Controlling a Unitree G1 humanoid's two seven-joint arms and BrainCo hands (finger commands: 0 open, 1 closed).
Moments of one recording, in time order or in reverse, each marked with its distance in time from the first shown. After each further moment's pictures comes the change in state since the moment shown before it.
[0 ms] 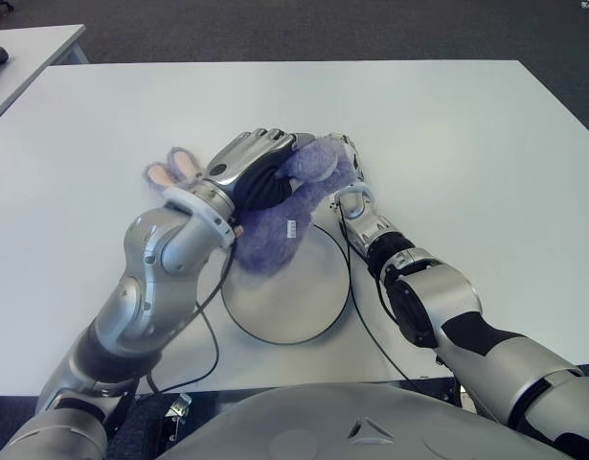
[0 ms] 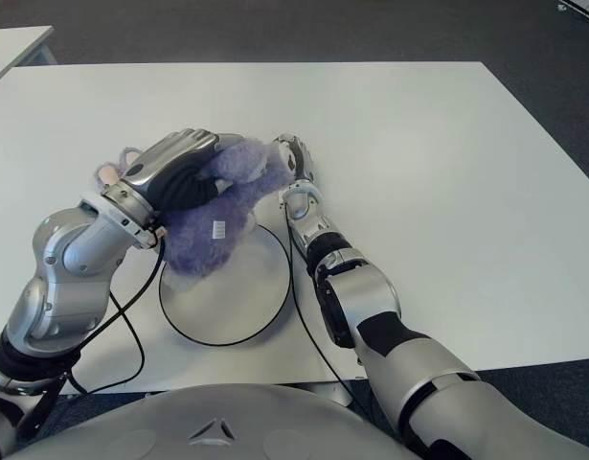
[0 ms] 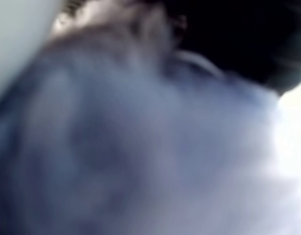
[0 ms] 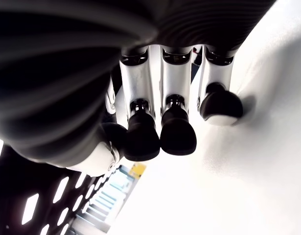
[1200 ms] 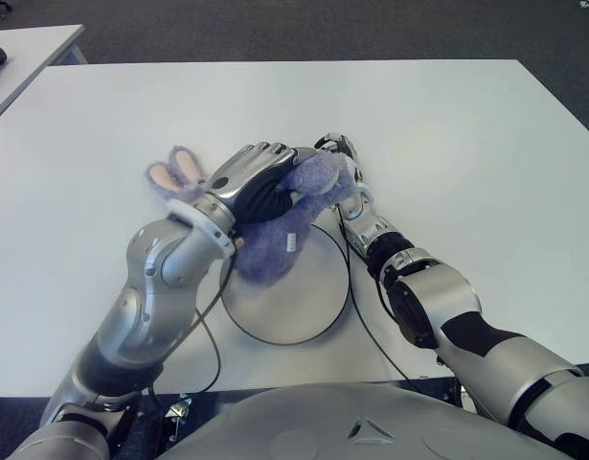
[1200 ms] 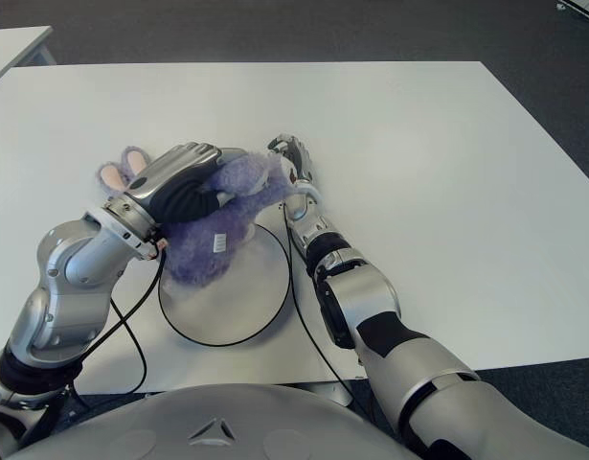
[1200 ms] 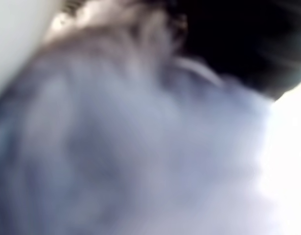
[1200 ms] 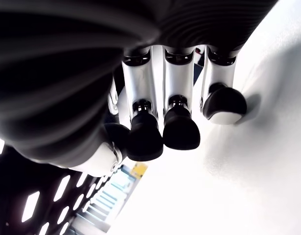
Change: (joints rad) left arm 0.070 -0.038 0.022 -0.001 0.003 -0.057 -0.006; right arm 0.000 0.000 0.027 0.000 -0.009 -0.002 -0.025
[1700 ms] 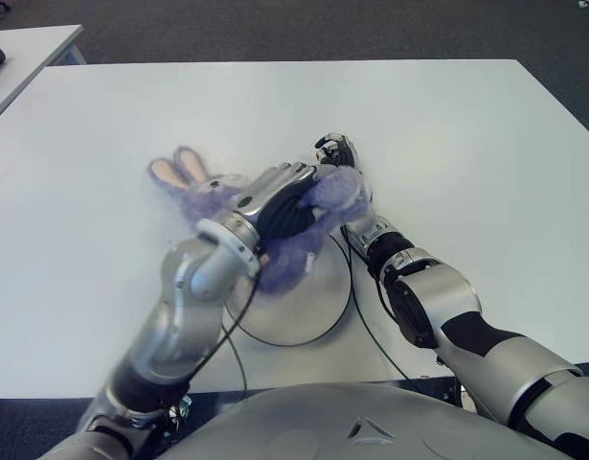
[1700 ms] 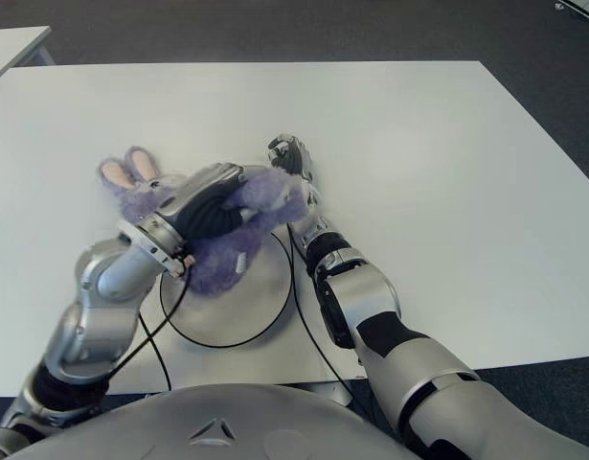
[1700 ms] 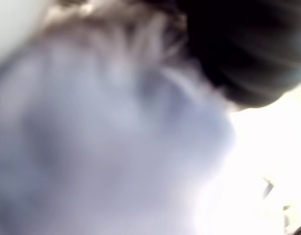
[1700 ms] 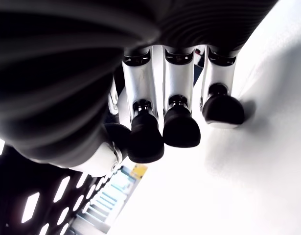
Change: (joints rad) left arm 0.081 -0.180 -0.099 0.010 0.024 0.044 0.023; right arm 0.000 0.000 -0.005 0.001 0.005 0.000 0.000
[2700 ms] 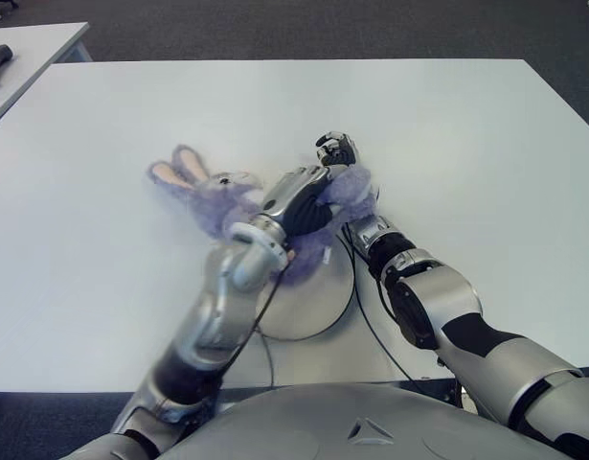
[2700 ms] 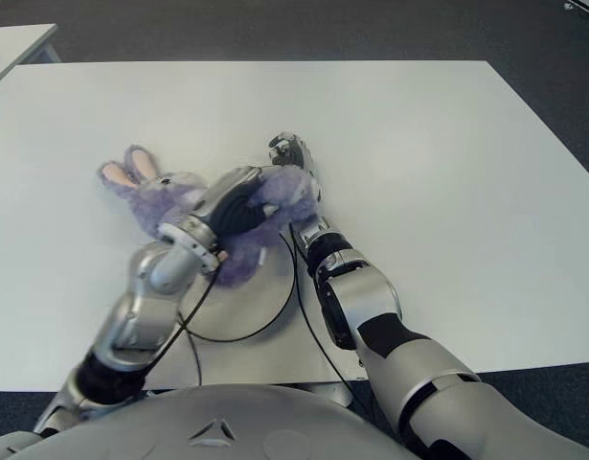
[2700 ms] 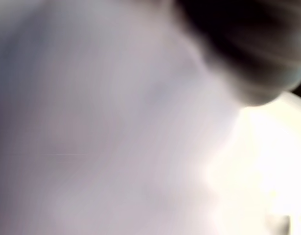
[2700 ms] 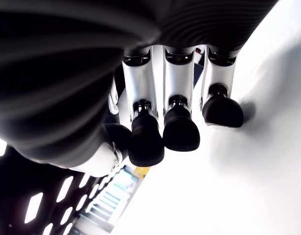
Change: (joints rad) left arm 0.000 -0.171 -0.058 0.317 0.043 -0.159 0.231; right arm 0.003 -0.012 -0.012 -0.035 0.000 -0.015 0.010
